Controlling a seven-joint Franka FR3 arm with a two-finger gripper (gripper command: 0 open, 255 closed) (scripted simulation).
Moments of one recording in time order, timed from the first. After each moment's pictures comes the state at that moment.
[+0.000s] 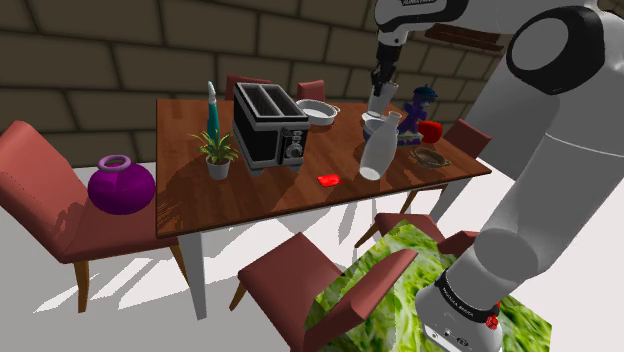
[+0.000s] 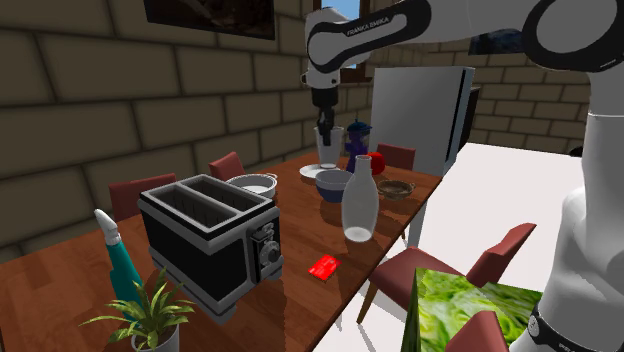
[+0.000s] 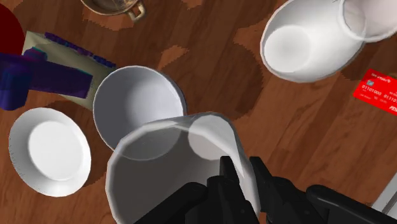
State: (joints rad) arm -0.21 0.17 -0.21 -1.59 -0.13 1.80 -0.46
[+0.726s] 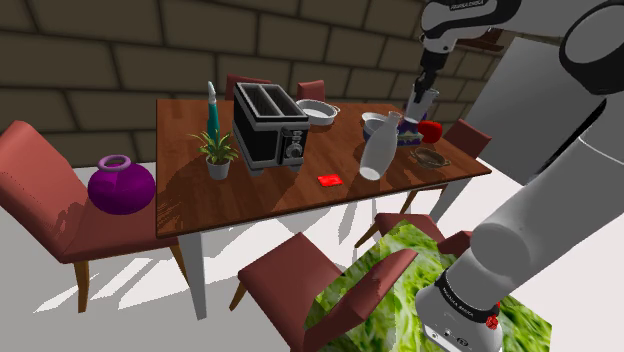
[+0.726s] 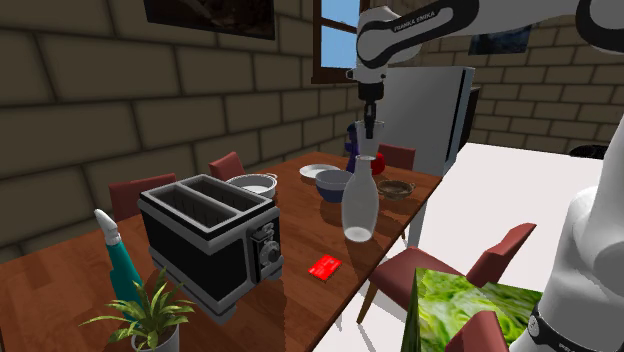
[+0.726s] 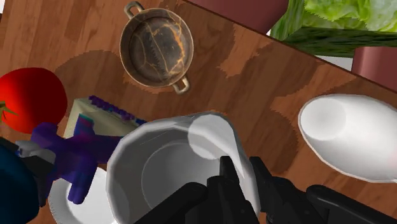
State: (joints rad) arm -0.32 -0.03 -0.31 -1.81 -0.17 1.86 -0.66
